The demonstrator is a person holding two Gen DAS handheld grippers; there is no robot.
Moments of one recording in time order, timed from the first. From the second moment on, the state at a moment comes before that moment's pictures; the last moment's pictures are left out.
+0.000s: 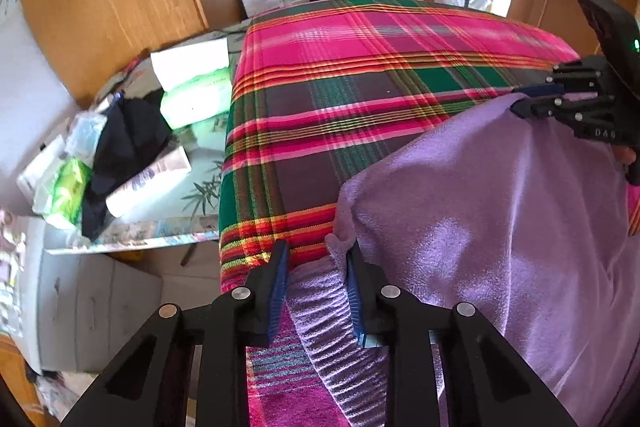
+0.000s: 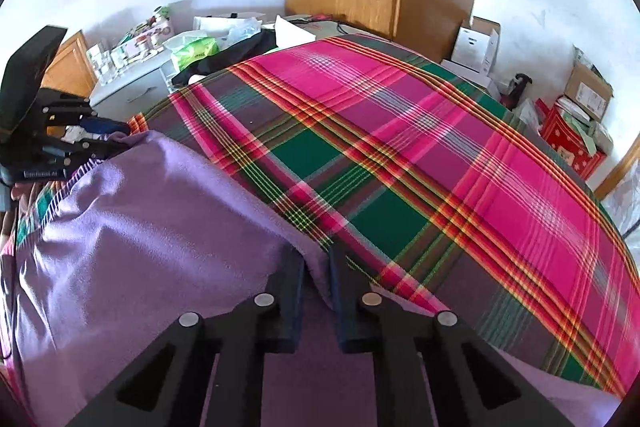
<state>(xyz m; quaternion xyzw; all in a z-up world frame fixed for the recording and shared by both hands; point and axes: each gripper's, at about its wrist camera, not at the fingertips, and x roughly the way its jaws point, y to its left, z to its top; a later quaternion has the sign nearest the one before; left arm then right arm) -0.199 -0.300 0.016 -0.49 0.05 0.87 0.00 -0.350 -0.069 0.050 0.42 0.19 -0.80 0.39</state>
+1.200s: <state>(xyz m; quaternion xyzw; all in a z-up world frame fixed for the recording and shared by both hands) -0.138 -0.278 0.060 -0.42 0.06 0.91 -0.01 -0.250 -0.029 0.111 0.36 0.17 -0.85 0.36</state>
